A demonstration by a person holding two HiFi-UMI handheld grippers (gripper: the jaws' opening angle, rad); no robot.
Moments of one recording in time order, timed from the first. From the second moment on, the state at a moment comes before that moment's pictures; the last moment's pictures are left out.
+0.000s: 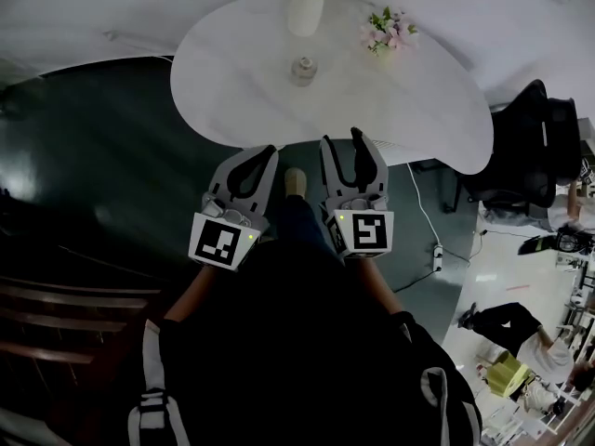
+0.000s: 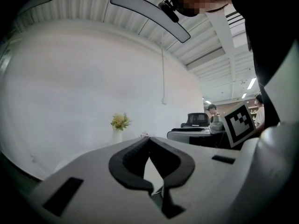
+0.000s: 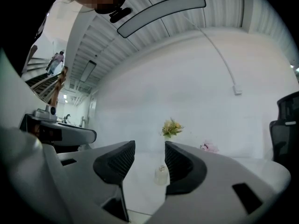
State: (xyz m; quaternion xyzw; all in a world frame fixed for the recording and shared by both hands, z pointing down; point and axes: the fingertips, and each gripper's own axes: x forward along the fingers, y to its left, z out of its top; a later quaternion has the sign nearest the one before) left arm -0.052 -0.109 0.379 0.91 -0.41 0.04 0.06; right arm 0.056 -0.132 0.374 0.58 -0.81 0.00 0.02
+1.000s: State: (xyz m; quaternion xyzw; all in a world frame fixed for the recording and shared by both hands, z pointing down) left arm -0.005 -0.275 0.411 0.88 -0.46 0.06 0.07; right arm 0.079 -0.297 0.463 0.46 -0.88 0.03 0.12
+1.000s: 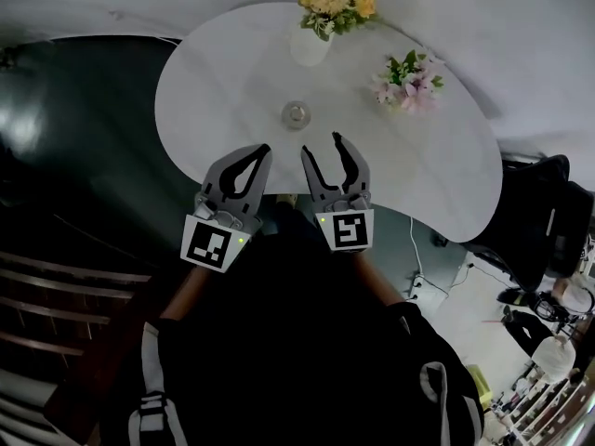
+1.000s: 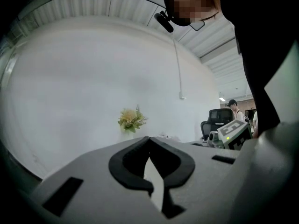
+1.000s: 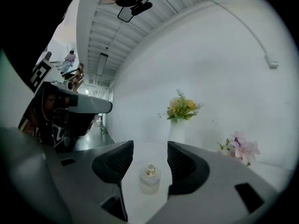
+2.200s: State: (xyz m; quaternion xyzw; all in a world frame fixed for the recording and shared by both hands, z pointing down) left arm -0.009 -0.339 0.500 0.89 -0.41 0.12 0.16; right arm 0.037 -0.365 0.604 0.42 -0.89 0.09 0.17
